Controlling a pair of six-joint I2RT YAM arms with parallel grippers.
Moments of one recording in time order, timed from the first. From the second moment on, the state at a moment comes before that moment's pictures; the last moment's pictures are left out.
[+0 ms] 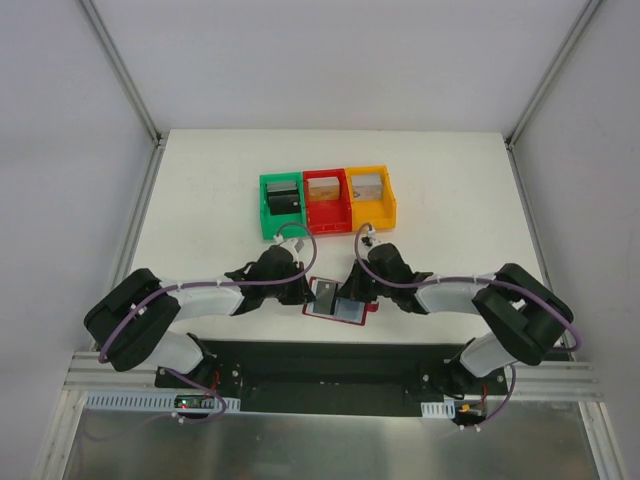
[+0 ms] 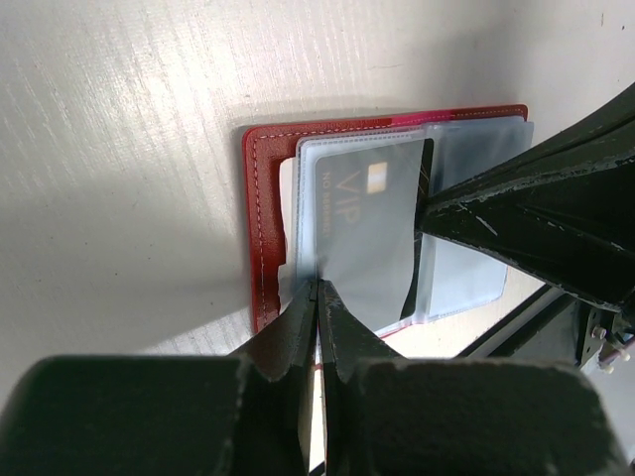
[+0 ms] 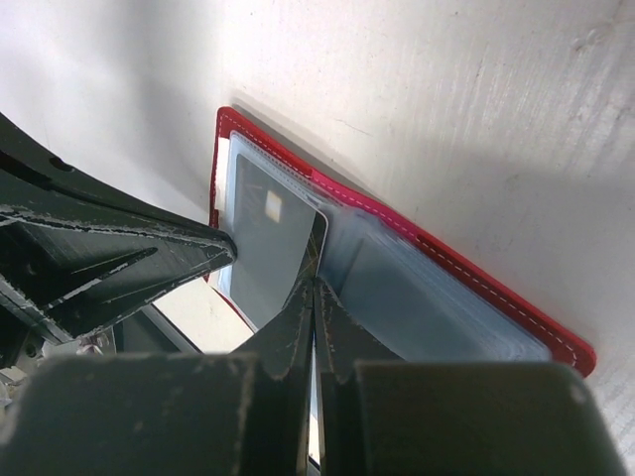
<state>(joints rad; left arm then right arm) -0.78 1.40 0.46 0.14 0.17 -0.80 0.79 1.52 0.50 0.28 -0.23 0.87</state>
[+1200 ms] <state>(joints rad) -0.78 1.47 0.40 0.32 0.22 -0.97 0.78 1.43 0.42 0.34 -0.26 0.91</state>
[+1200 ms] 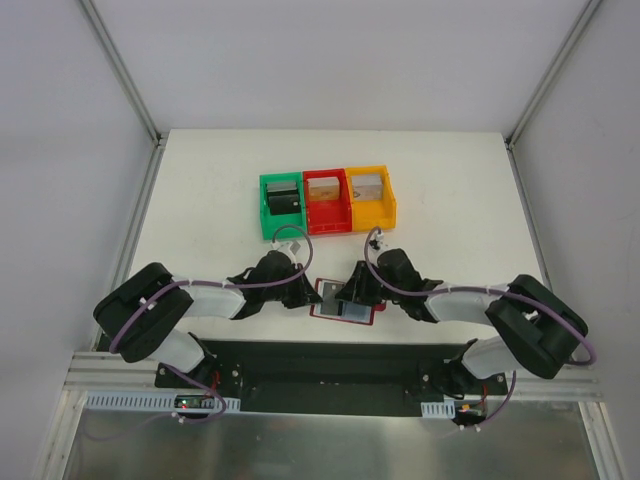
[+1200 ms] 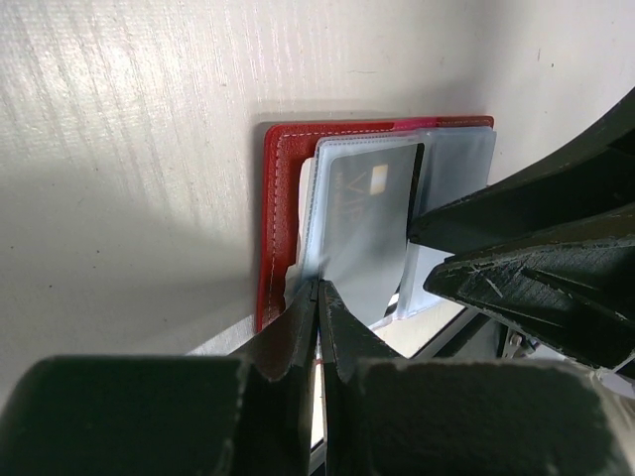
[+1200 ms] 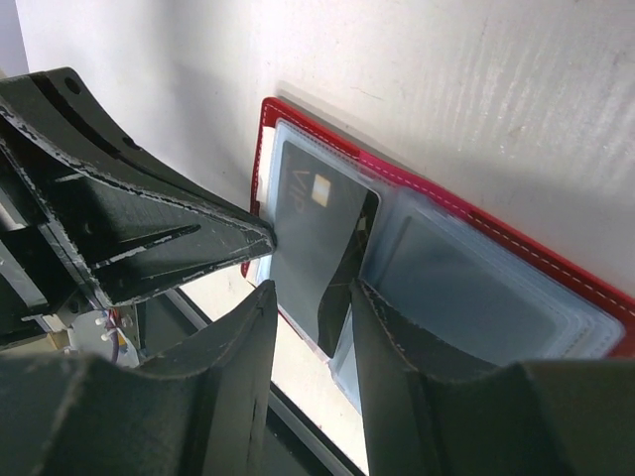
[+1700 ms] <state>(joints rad) -0.78 1.47 0.40 0.32 0.21 -0.98 0.78 1.42 0.40 0.35 -0.25 0.91</state>
